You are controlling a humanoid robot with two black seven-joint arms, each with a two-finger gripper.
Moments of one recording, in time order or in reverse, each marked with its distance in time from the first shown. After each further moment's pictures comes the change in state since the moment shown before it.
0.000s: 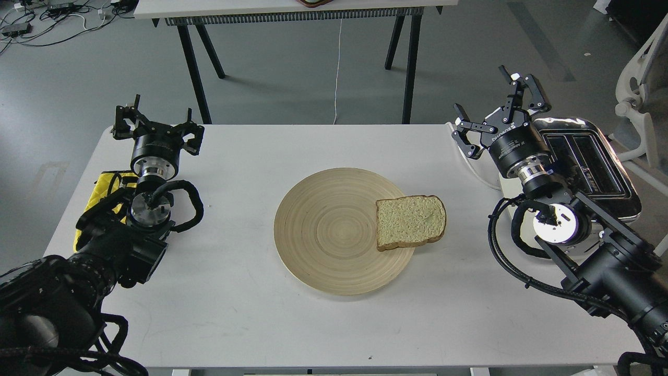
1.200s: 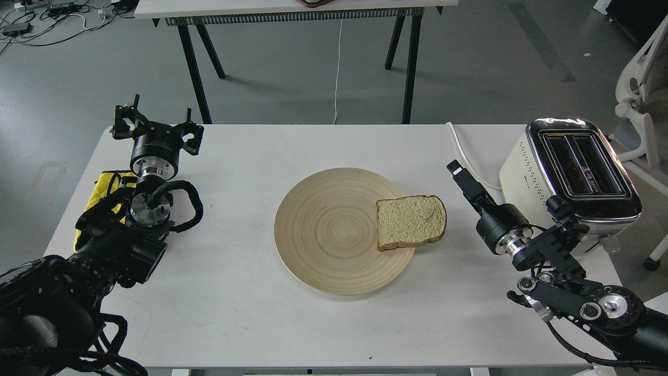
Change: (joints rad) left arm 0.000 0.002 0.002 0.000 0.002 0.000 -0.001; right arm -0.033 -0.154 -0.584 0.121 -0.800 -0.752 -0.020
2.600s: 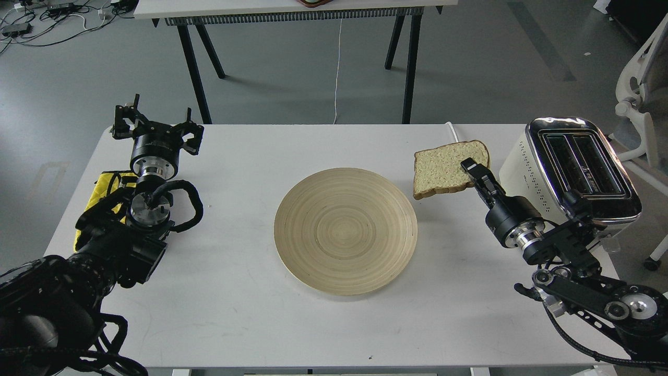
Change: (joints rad) left arm 0.000 0.000 -0.001 0.000 0.000 0.000 0.000; right arm -0.015 -0.116 0.151 0.187 0.015 0.000 -0.080
